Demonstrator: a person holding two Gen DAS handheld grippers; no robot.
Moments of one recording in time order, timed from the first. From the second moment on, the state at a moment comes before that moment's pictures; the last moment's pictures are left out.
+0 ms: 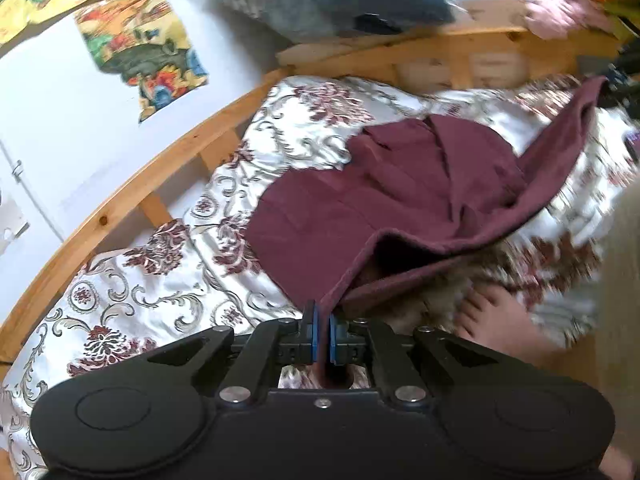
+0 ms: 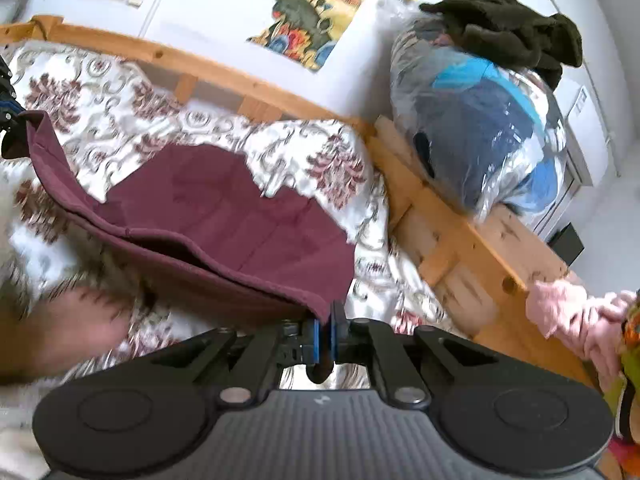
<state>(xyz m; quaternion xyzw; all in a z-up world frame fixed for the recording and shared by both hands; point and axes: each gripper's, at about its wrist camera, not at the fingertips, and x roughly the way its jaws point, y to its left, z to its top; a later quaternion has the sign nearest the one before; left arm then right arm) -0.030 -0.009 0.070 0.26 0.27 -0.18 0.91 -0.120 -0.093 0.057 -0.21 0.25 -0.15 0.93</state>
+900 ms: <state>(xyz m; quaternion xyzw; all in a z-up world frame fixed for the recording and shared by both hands) 0.273 -0.041 0.025 0.19 0.35 -0.05 0.92 0.148 -0.198 0.016 -0.20 0.24 -0.17 0.94</state>
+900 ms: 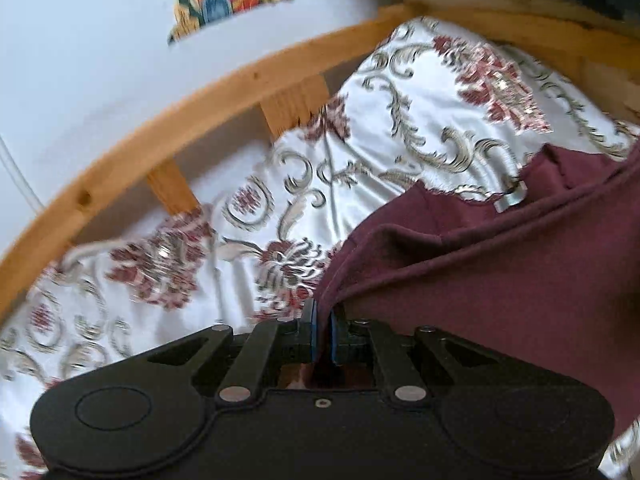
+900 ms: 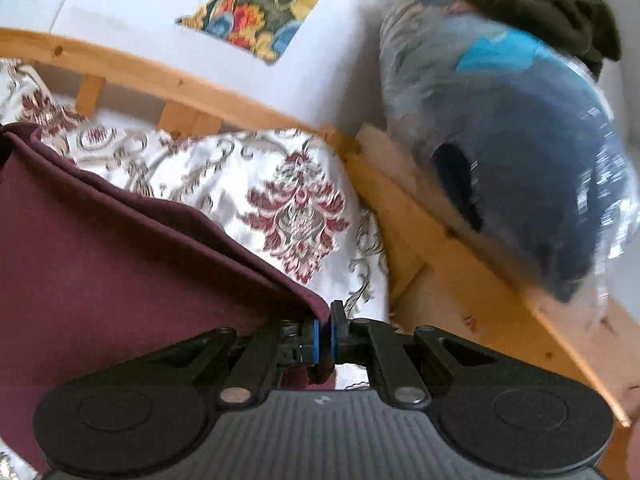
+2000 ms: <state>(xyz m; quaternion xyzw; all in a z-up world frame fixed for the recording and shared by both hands) 0.256 -0.006 -0.005 0.04 0.34 -0.04 0.94 0.104 -0.225 -0.011 -0.11 0.26 -0.18 0.94</state>
